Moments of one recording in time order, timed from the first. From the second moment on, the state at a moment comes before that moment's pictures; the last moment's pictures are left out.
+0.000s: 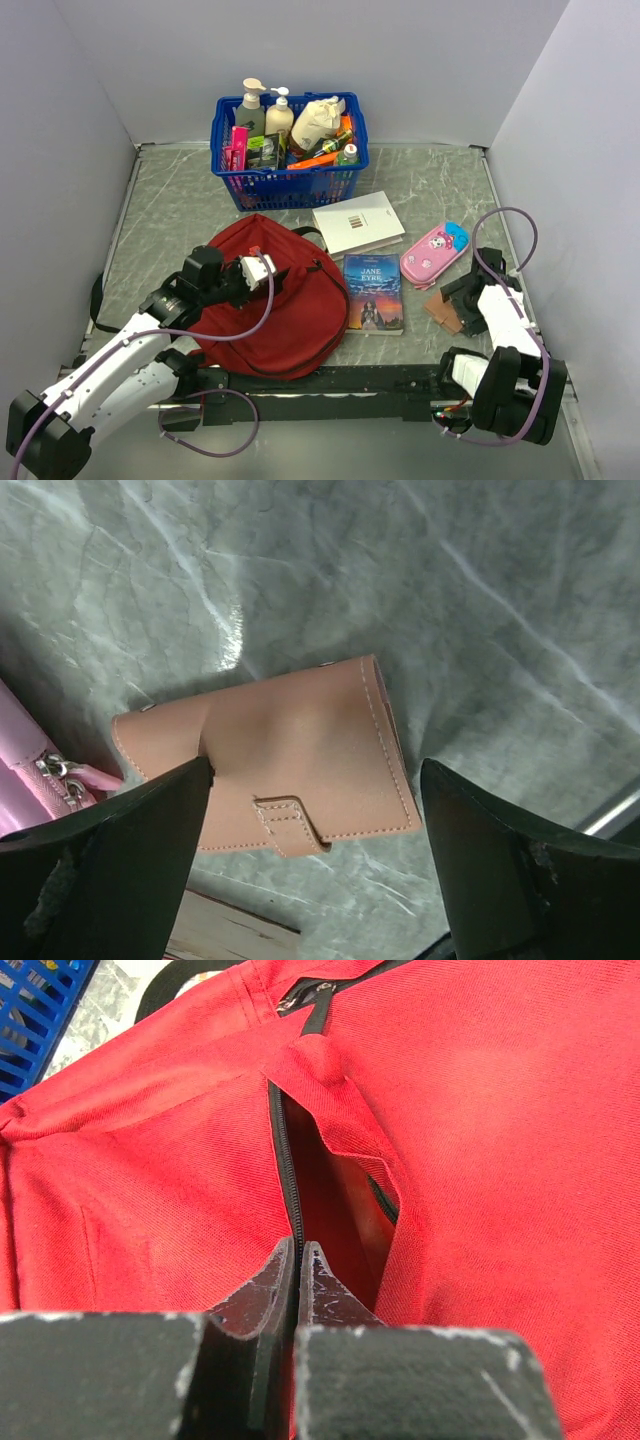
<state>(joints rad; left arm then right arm) -0.56 0.78 0.54 -0.33 0.33 0.42 -0.27 1.04 0.52 -0.78 0.17 0.90</state>
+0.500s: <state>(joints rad) -0.56 0.78 0.54 -0.32 0.35 0.43 -0.23 0.91 0.39 -0.57 0.08 0.91</state>
